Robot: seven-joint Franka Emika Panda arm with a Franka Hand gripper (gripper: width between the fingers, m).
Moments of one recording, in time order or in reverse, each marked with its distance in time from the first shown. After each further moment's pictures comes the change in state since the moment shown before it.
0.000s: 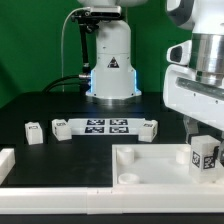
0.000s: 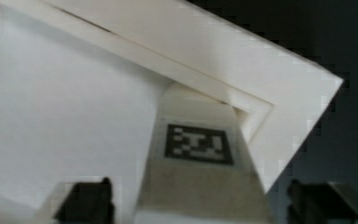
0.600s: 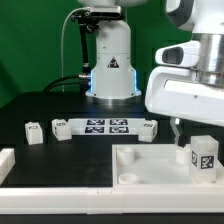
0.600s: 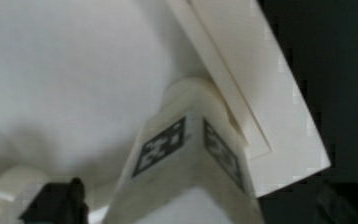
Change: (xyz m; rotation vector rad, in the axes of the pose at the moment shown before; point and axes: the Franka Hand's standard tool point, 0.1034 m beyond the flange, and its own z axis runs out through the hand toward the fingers) arm 0.002 0.000 0.000 0.014 0.013 -0.738
